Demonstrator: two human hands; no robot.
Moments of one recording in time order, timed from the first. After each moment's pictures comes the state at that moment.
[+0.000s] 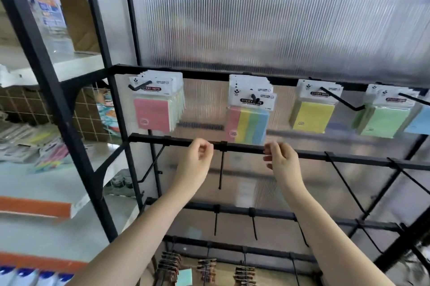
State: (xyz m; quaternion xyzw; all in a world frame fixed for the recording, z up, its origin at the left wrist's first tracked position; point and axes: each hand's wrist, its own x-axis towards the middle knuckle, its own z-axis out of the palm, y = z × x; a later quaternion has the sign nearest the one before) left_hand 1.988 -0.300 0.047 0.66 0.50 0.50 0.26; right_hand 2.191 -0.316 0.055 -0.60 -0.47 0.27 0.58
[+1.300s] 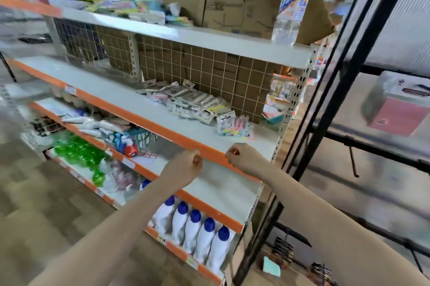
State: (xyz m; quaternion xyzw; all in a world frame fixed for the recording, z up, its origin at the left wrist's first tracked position) left_hand 1.478 -0.428 -0.003 0.61 0.73 0.28 0.16; right_hand 1.653 -0.349 0.030 -0.48 -0.82 0.29 0.13
